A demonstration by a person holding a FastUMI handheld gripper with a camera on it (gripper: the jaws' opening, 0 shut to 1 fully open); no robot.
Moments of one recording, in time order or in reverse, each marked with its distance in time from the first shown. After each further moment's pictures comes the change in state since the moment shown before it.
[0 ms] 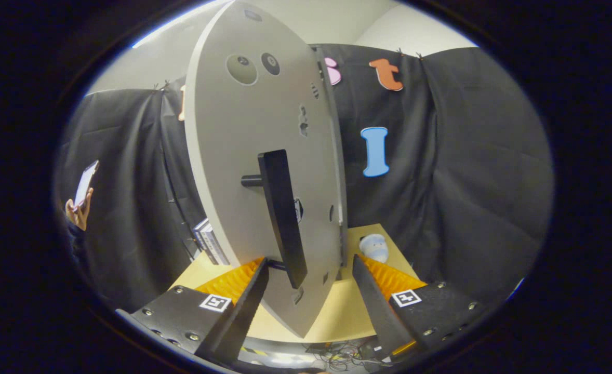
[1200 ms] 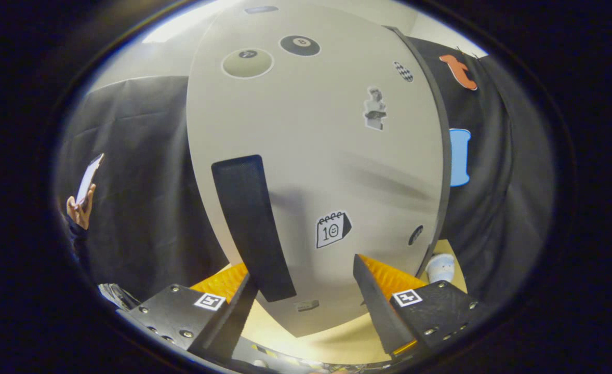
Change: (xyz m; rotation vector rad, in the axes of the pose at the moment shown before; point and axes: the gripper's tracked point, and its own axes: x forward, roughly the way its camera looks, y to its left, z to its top) arm 0.083 0.107 0.013 -0.081 0.024 0.343
